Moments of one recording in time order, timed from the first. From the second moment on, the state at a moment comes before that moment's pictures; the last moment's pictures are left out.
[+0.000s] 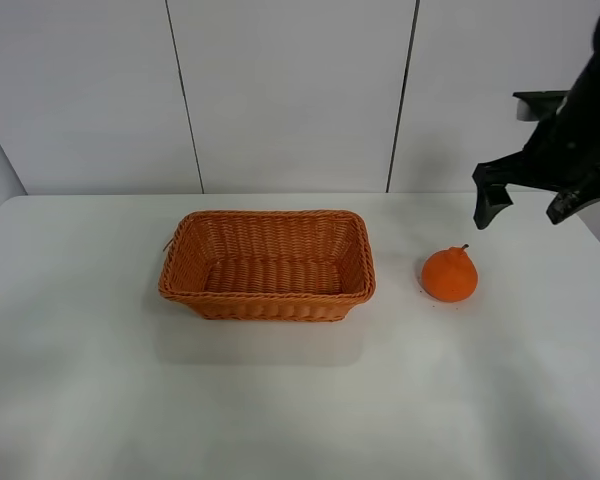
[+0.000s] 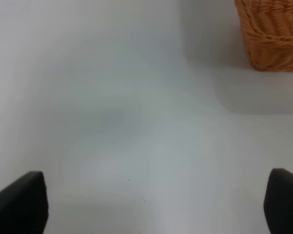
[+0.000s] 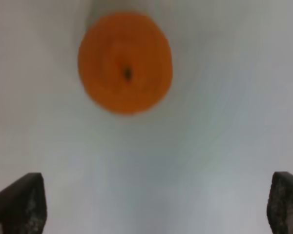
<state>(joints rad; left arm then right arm) -0.03 -0.01 -0.49 0.03 1.06 0.01 0.06 1.79 -1.49 0.02 1.14 0.01</state>
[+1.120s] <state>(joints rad) -0.03 -0.01 -0.49 0.03 1.06 0.01 0.12 2.26 -1.66 0.01 1.04 0.00</state>
